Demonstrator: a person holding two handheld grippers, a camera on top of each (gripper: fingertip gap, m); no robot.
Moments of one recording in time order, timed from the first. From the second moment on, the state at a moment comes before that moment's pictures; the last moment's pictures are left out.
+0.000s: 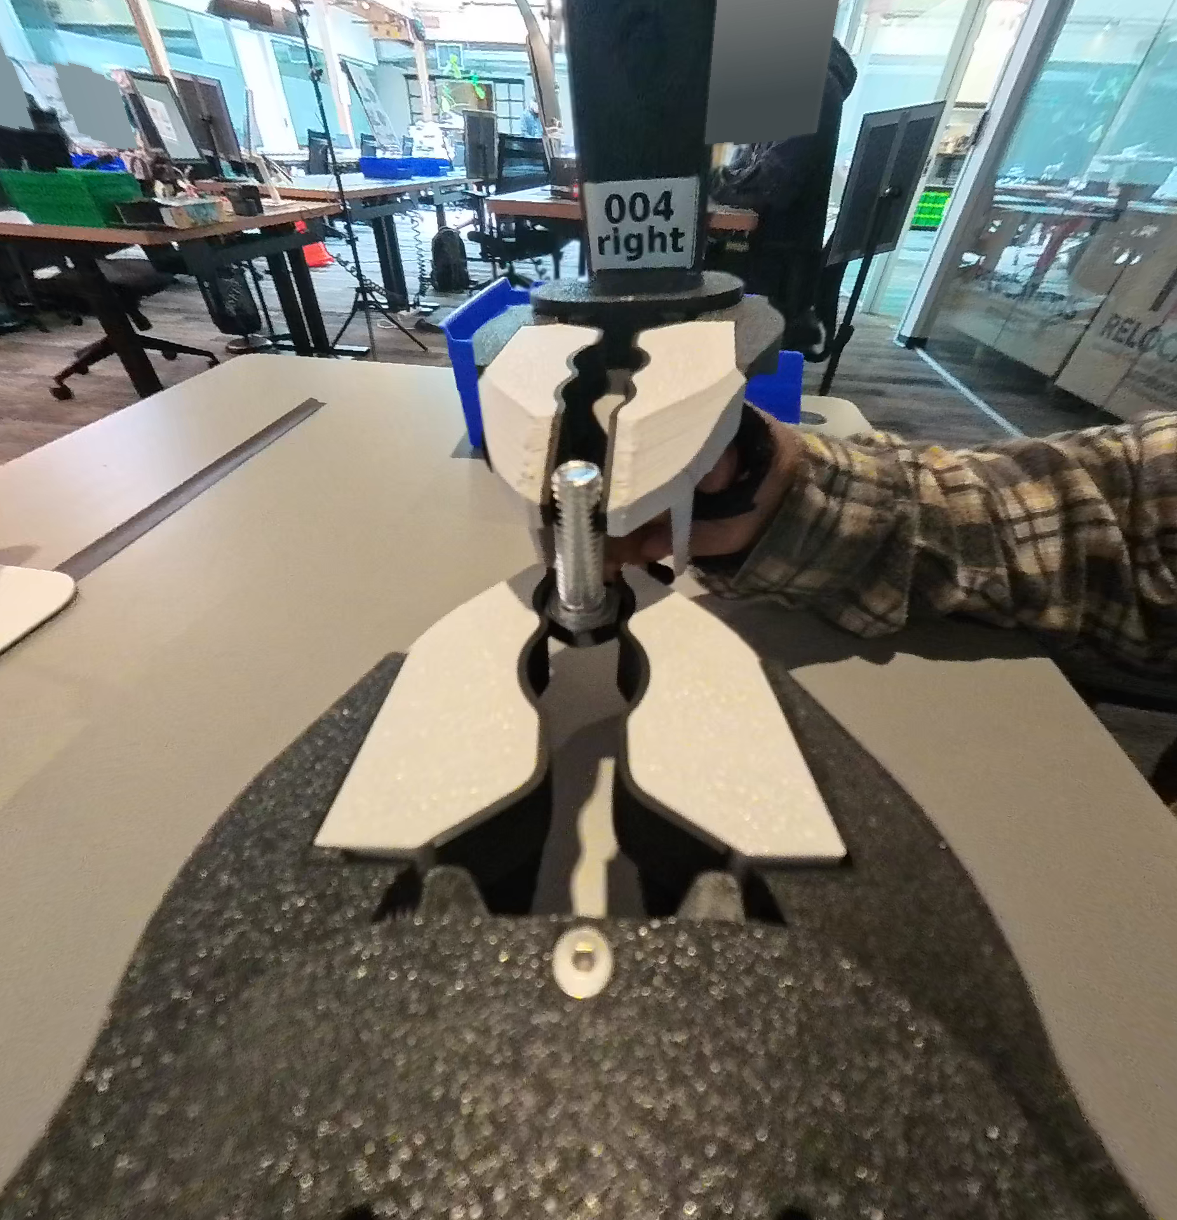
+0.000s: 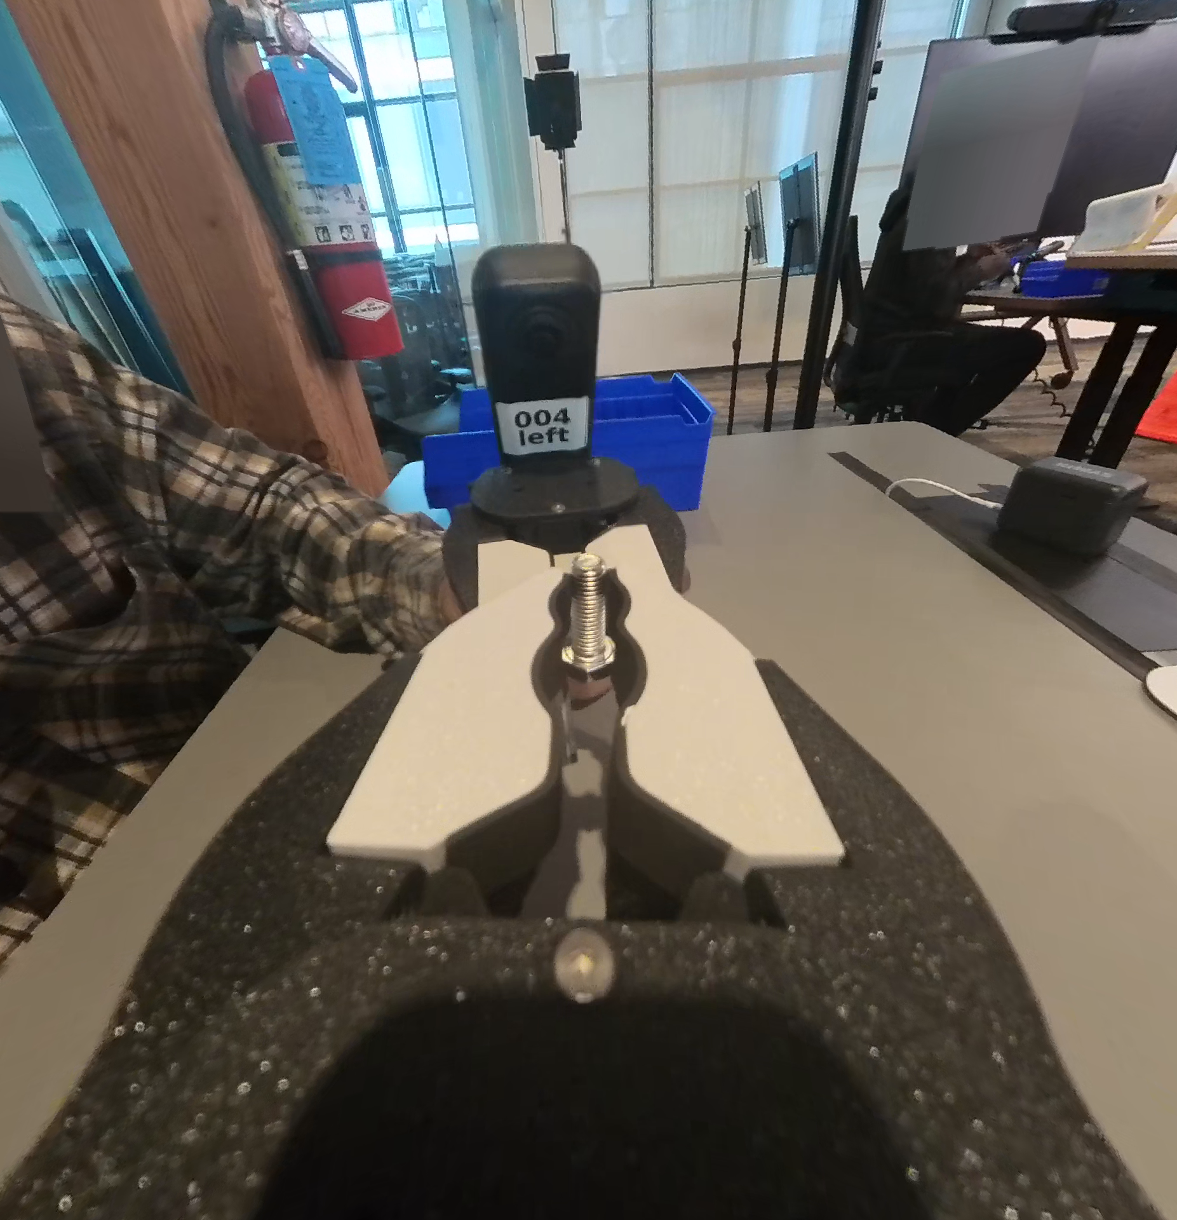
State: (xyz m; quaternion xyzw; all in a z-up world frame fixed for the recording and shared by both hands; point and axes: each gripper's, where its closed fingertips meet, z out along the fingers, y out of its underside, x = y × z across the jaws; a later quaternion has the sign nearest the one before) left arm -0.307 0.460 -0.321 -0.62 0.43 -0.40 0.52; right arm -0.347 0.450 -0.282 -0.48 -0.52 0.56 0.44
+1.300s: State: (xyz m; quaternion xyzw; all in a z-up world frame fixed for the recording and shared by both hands) left arm -0.420 0.444 -0.345 -0.70 0.34 -0.36 0.52; right arm -0.305 0.433 -0.439 -0.64 -0.72 0.22 0.17
